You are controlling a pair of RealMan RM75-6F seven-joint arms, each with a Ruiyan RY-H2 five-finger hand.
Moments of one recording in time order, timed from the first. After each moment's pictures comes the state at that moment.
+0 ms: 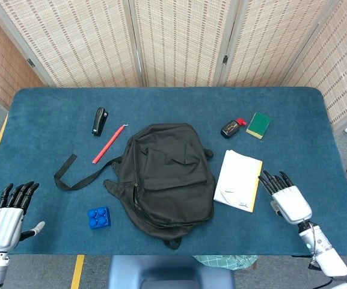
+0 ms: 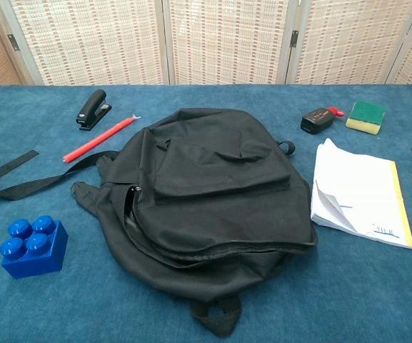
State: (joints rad) left arm -0.09 -1.19 -0.02 -1.65 1.56 1.53 0.20; right arm 0.28 -1.43 -0.01 -1.10 -1.67 1.26 -0.13
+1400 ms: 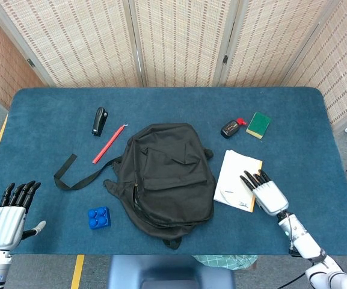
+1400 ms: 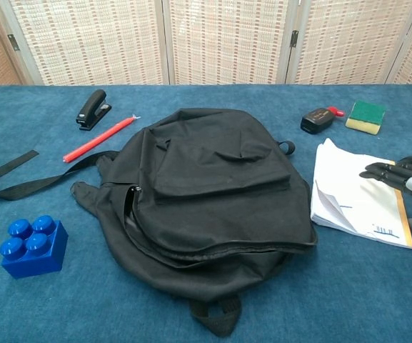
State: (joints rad) left arm -0.10 -1.19 -0.03 -1.67 1.54 1.51 0.24; right arm 0.40 -1.71 -0.07 -0.66 -1.68 1.21 0.05
